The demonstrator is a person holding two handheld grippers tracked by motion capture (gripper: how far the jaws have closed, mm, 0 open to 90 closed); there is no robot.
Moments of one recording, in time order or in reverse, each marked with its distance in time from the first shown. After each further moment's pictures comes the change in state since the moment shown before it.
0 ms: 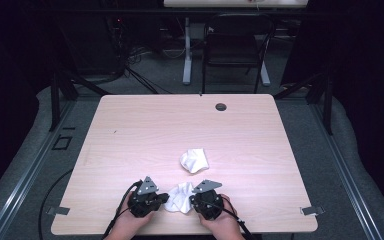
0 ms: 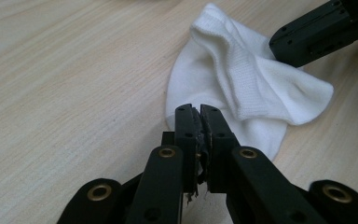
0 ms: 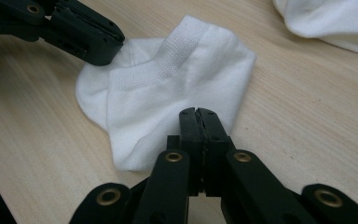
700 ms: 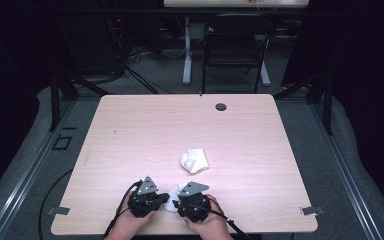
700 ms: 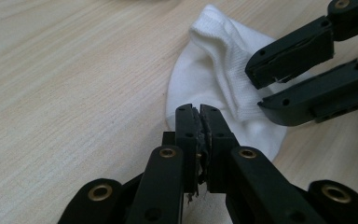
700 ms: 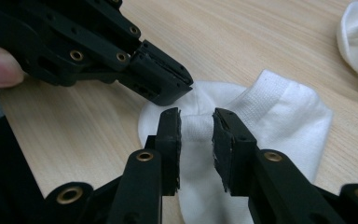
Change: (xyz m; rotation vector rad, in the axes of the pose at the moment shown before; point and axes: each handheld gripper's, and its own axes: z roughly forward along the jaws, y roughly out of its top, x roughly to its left) left arm 0.002 0.000 0.001 -0.007 -0.012 -0.007; right arm 0.030 0.014 0.013 -0.040 0.067 -0.085
